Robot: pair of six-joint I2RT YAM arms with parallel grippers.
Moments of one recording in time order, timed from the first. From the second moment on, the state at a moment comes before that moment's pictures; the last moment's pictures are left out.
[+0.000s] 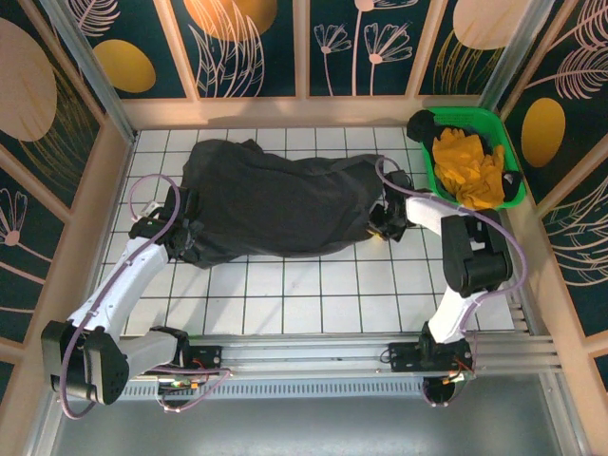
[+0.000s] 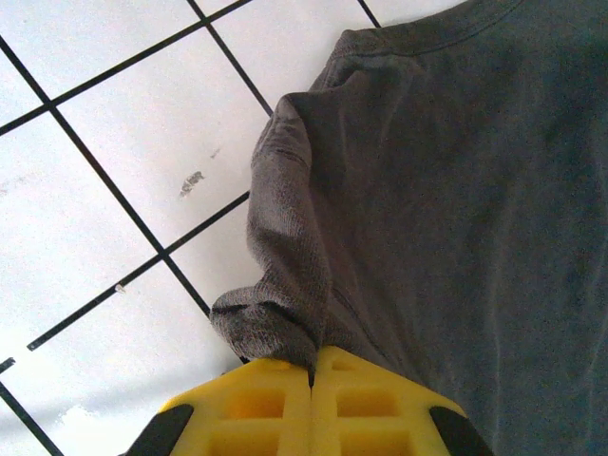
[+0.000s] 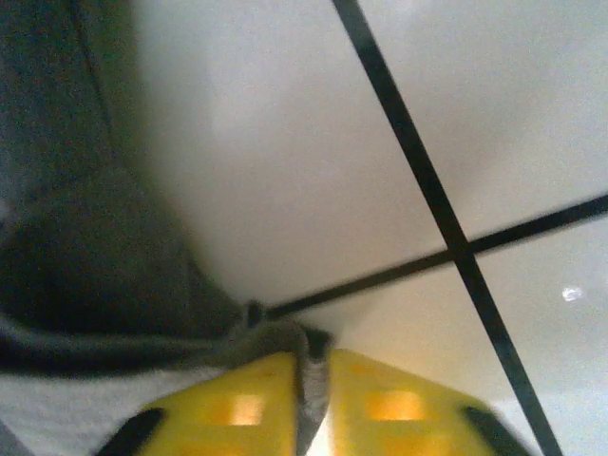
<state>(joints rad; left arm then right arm) -0.23 1.16 0.89 -0.81 -0.37 -1.16 0.24 1.78 1.05 -0.53 -0.19 0.74</state>
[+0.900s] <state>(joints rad) -0.23 1.15 0.89 -0.83 -0.28 -1.15 0.25 1.40 0.99 -0.95 -0.03 0.84</state>
